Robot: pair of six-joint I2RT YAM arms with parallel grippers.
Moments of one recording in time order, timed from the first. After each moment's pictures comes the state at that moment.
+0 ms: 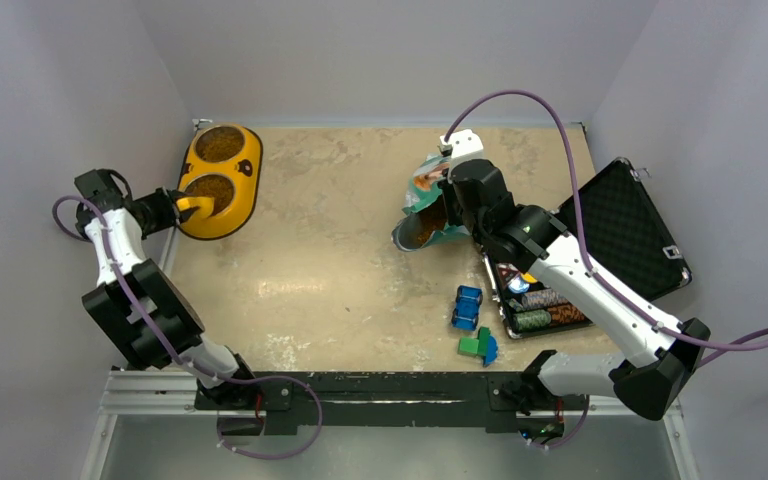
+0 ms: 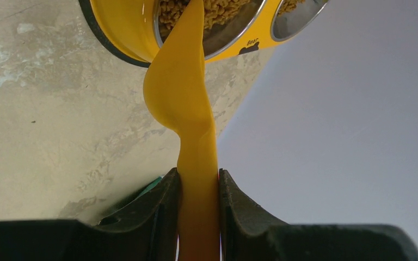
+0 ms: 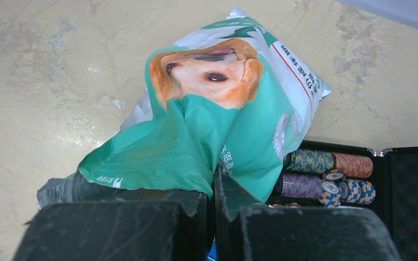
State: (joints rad) left arm 0.66 1.53 1.19 -0.62 0.51 -1.39; right arm 0.73 1.24 1.31 -0.59 0.48 0.15
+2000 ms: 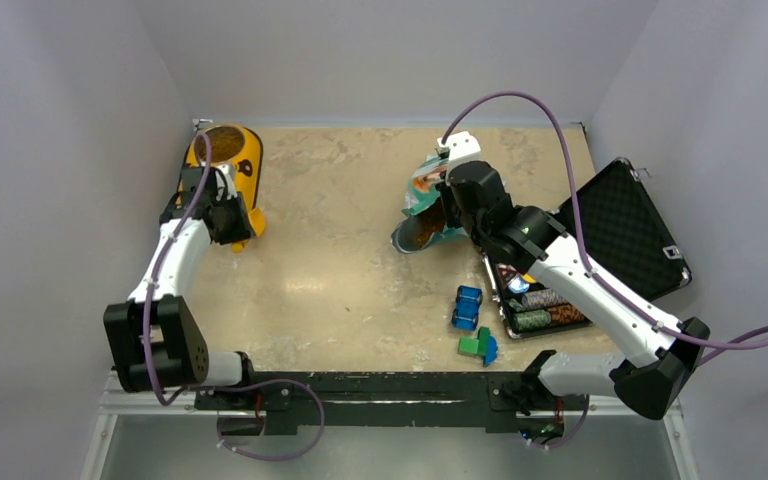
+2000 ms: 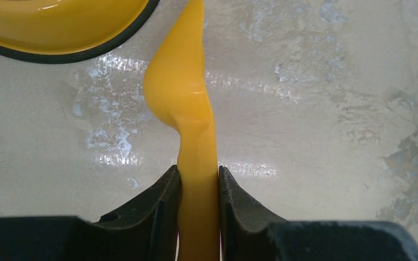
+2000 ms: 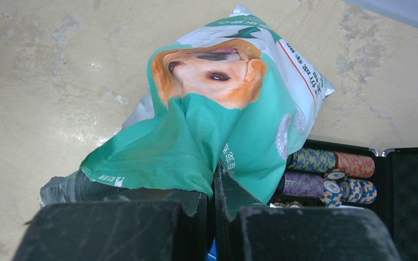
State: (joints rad) left arm 0.15 1.33 0.99 -0.59 0.15 -0.14; right arm 0.76 1.24 1.31 -0.60 0.48 0.15
